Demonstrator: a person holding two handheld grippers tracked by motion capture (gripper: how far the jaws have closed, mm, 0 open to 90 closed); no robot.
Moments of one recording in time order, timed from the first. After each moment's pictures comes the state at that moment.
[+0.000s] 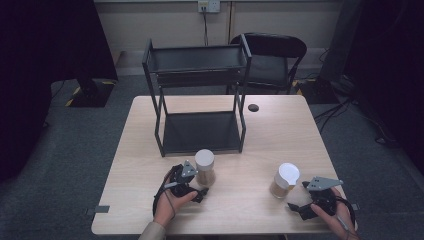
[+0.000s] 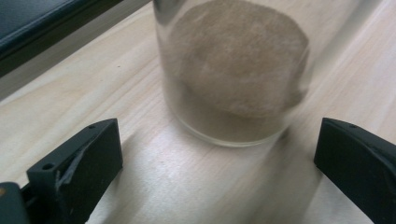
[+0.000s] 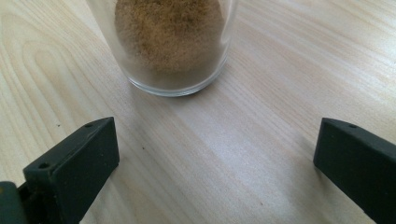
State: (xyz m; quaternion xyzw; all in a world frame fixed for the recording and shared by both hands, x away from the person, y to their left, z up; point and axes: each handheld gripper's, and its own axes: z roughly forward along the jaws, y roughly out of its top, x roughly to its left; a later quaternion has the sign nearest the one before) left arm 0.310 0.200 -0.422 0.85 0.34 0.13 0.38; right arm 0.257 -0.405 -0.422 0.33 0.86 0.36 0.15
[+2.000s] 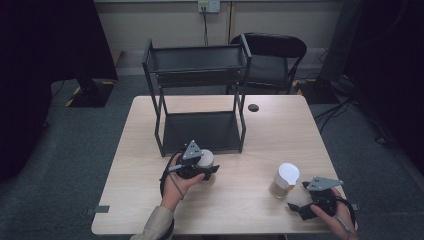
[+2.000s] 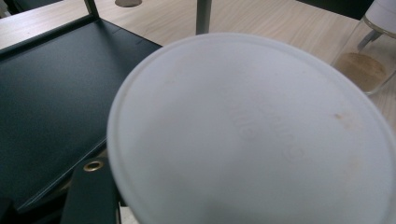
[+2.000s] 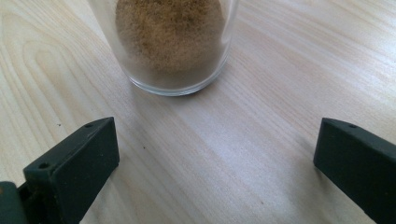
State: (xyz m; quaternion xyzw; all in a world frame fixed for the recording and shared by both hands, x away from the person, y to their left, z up) left arm 0.333 0.199 -0.384 0.82 0.29 0.14 0.47; right arm 0.256 -0.405 -0.422 0.33 0.86 0.36 0.15
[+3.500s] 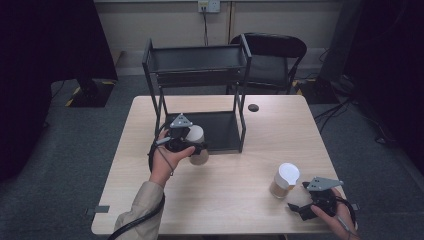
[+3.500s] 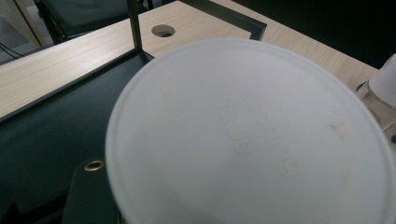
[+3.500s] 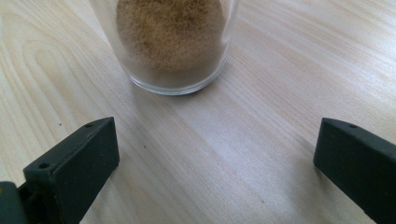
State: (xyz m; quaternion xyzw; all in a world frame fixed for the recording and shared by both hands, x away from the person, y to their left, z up) left arm 0.369 0.221 -0.309 0.81 0.33 0.13 0.47; right arm 0.255 -0.405 -0.422 0.33 0.86 0.36 0.15
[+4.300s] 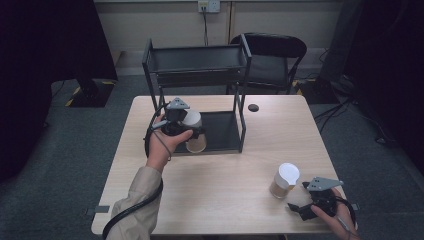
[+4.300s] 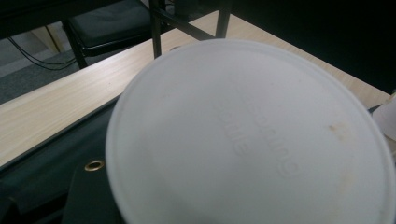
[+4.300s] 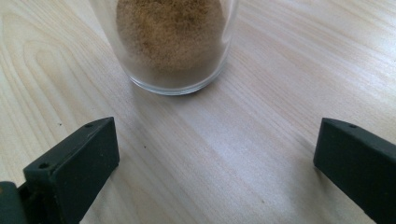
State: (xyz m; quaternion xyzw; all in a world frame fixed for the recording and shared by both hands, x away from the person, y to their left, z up) left arm 0.381 0.222 -0.264 0.81 0.34 0.15 0.46; right arm 0.255 -0.405 -0.422 0.33 0.86 0.36 0.15
